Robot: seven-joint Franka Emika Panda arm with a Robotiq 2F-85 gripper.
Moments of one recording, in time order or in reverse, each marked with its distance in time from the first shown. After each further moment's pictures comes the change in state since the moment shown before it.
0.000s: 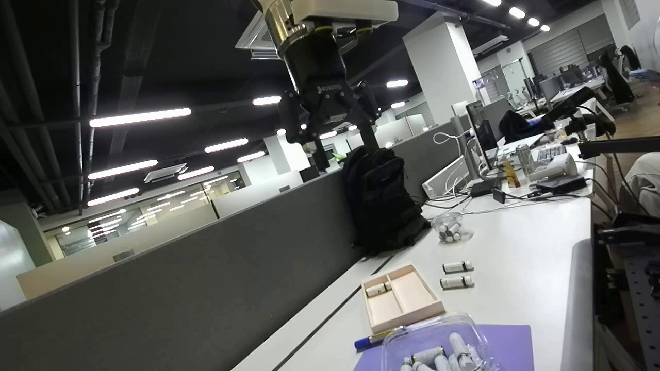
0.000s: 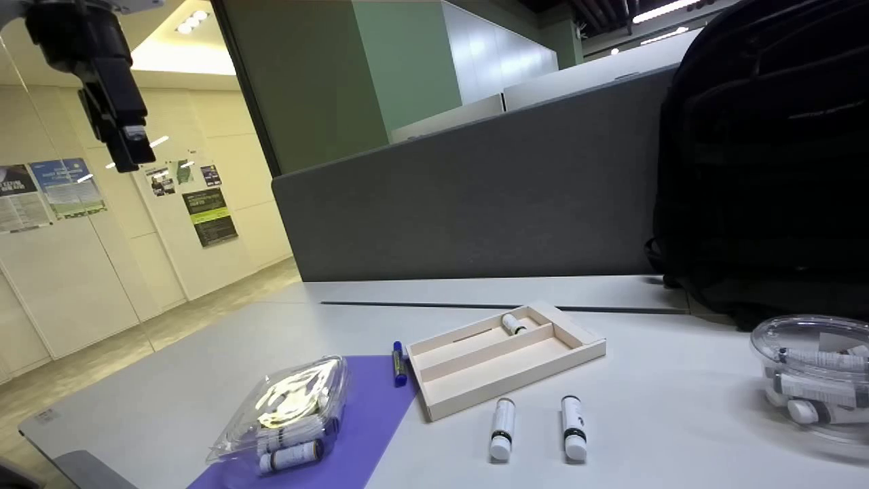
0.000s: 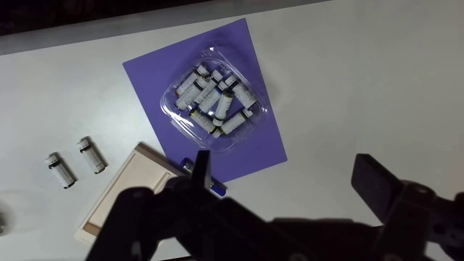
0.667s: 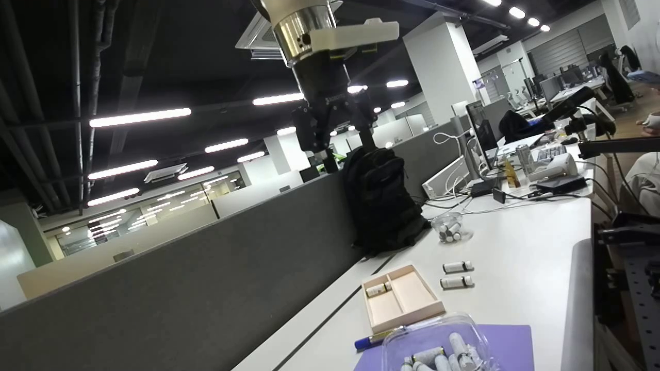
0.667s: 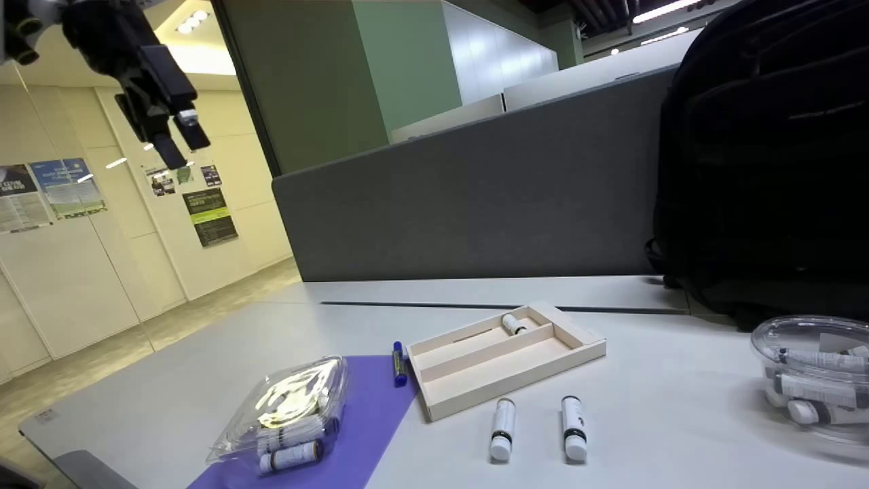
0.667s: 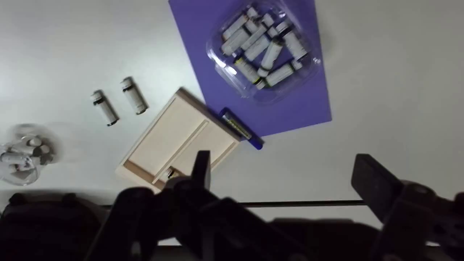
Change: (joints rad) arm -0.029 0.002 -0.008 -0.037 -0.200 0.121 -0.024
